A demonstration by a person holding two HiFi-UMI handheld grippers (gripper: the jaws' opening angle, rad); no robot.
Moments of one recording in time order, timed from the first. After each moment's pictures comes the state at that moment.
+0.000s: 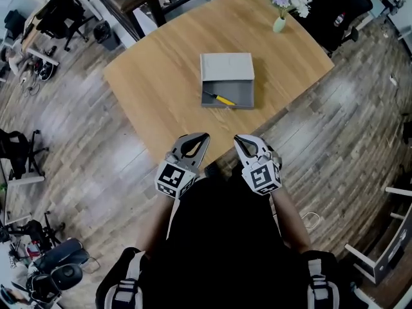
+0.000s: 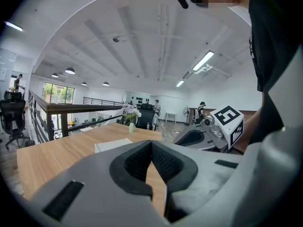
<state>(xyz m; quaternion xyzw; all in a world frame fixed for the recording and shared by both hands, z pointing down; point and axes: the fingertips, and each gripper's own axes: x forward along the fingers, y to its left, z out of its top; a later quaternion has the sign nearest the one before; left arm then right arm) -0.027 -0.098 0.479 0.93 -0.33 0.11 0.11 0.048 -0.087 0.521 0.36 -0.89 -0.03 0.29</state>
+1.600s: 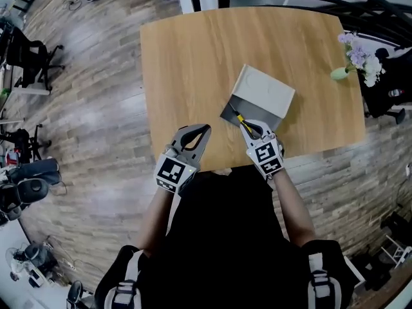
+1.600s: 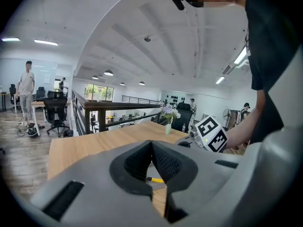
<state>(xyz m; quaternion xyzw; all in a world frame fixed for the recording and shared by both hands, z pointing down) -0.071 -0.226 0.488 0.82 -0.54 0.11 0.16 0.015 -0.272 0.604 0.15 -0.93 0.06 0.33</state>
